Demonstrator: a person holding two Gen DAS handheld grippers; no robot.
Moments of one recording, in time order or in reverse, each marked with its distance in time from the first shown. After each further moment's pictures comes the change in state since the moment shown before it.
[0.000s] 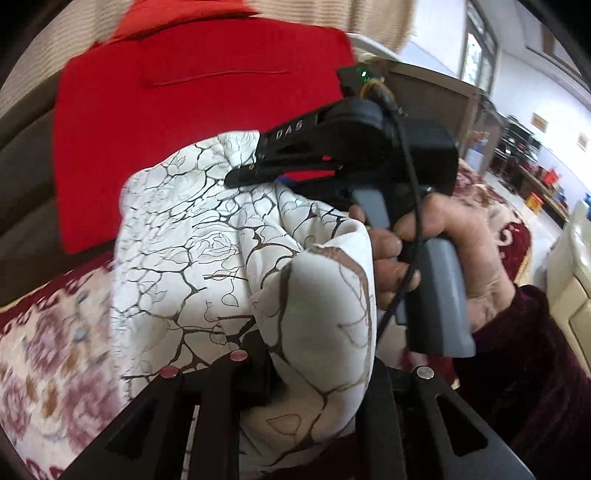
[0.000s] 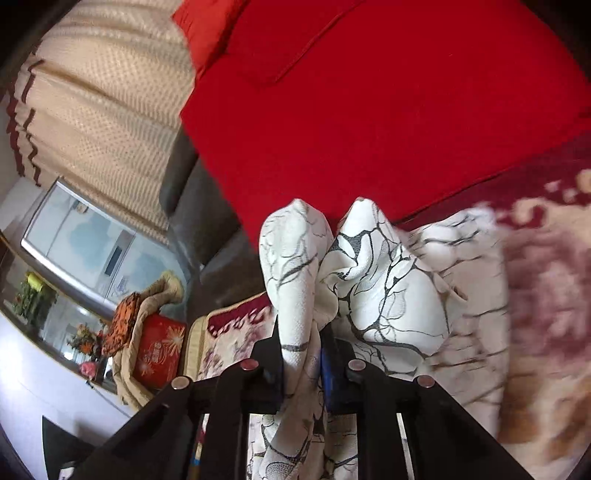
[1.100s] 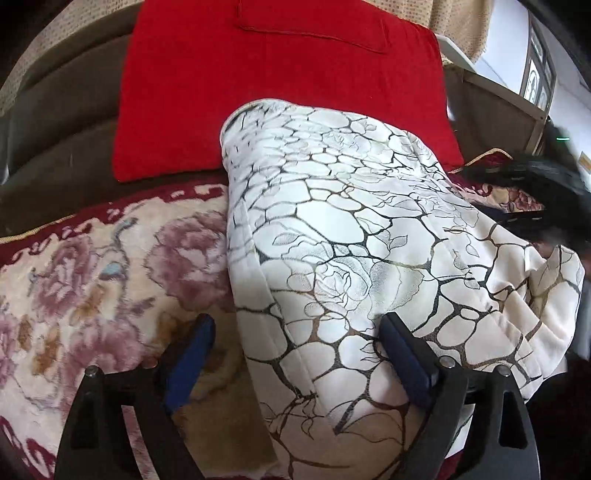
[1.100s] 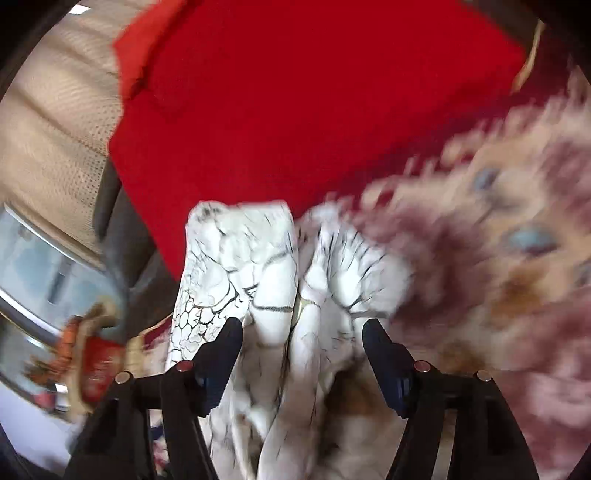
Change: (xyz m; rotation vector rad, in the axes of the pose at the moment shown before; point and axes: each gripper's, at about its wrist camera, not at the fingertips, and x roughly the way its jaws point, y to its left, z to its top) left arm 0.018 0.118 -0.063 -0.190 0.014 0.165; right arm -0.061 -0.052 -0.032 0.011 -0.123 -0.290
